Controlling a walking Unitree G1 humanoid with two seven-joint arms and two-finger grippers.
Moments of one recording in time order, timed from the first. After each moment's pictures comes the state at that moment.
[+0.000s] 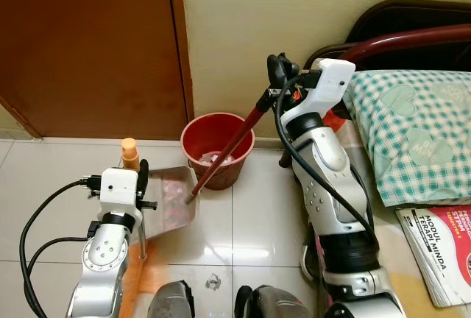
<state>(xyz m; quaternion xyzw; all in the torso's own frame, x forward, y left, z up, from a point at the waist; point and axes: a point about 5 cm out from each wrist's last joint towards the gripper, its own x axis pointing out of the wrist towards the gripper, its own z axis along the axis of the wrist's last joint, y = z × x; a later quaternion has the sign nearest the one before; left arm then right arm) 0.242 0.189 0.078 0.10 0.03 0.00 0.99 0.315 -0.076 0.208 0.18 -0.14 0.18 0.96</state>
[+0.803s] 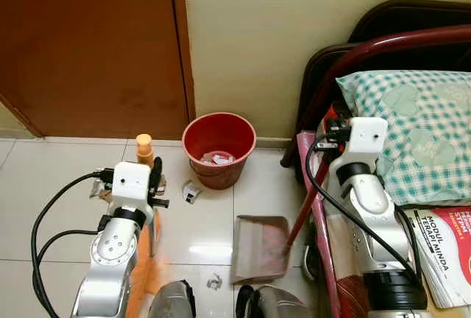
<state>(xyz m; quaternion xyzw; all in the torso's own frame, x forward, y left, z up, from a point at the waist) 0.245 0.165 0.093 0.08 0.04 -0.05 0.99 0.297 -0.168 0.125 0.00 -0.01 -0.01 1.00</state>
